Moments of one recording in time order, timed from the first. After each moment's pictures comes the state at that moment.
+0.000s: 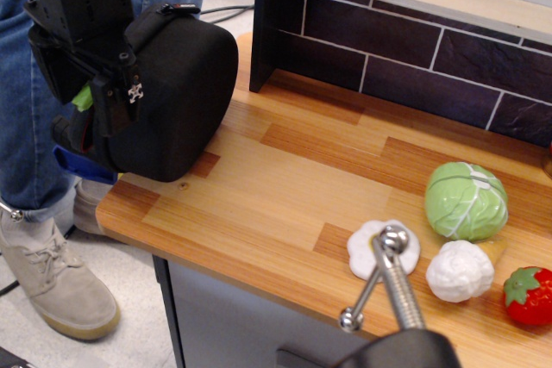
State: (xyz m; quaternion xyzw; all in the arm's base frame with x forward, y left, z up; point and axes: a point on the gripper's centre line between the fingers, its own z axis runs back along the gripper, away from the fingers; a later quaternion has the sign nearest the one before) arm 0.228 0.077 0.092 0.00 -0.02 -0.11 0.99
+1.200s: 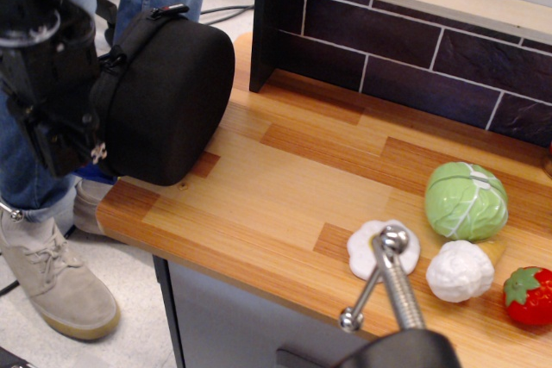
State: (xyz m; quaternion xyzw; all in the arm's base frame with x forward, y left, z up) arm 0.186 0.085 0.061 0.01 0.02 -0.10 0.99
